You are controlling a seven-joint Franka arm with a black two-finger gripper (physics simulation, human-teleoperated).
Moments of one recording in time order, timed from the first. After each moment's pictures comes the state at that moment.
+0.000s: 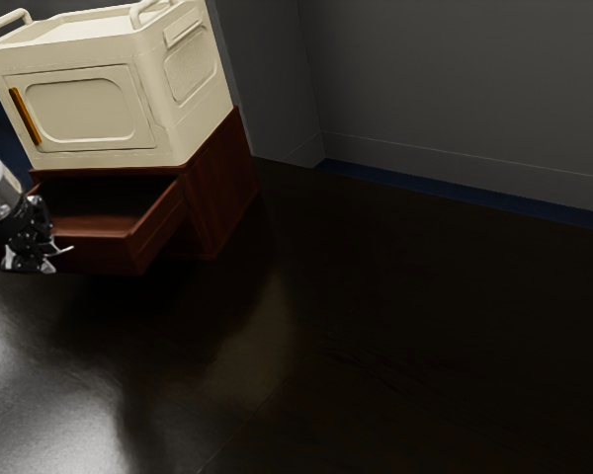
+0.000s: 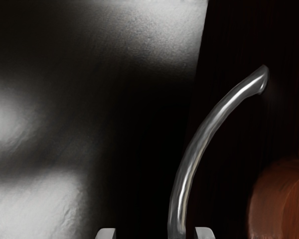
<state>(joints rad) 0.75 -0.15 -0.08 -2.01 0.02 2.23 -1.51</state>
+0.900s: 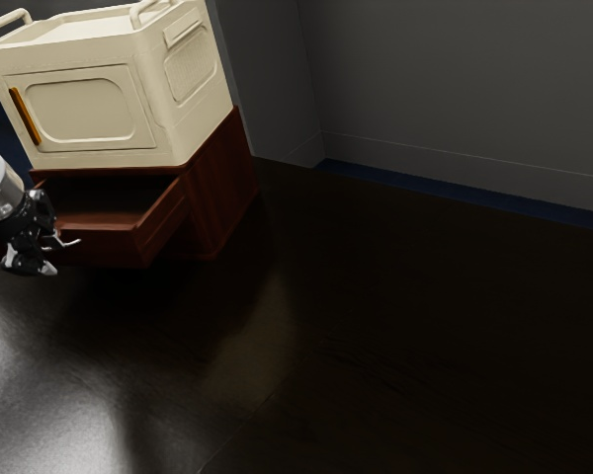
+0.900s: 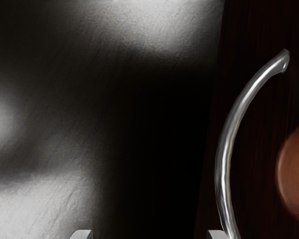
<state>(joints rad) 0.72 -0.19 -0.08 -2.04 0.03 2.25 -1.51</state>
